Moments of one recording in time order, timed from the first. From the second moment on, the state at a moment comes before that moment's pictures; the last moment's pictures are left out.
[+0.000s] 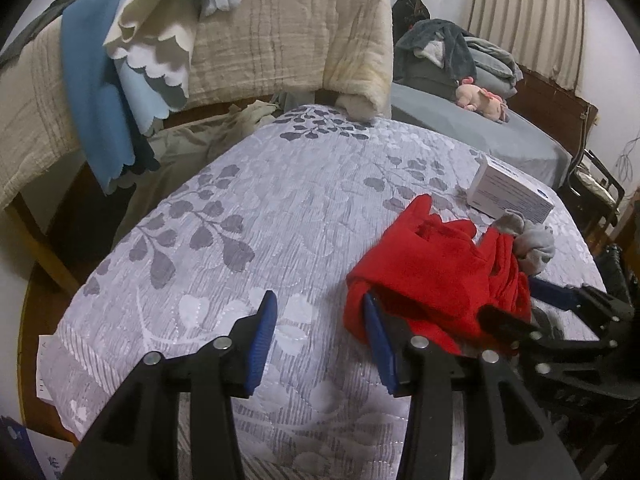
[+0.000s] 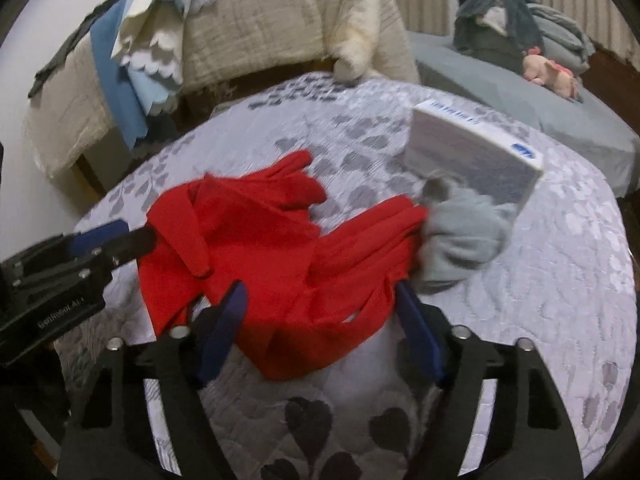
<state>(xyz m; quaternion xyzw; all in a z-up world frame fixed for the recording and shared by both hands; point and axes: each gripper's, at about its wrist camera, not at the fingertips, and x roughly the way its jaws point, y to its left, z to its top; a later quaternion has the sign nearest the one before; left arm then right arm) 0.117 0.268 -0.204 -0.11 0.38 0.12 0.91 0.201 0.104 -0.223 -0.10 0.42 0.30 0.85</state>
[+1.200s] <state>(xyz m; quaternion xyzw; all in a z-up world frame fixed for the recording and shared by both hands) 0.163 0.215 -0.211 -0.11 0.42 0.05 0.90 0.195 -0.013 -0.161 -0.05 0.36 0.26 0.89</state>
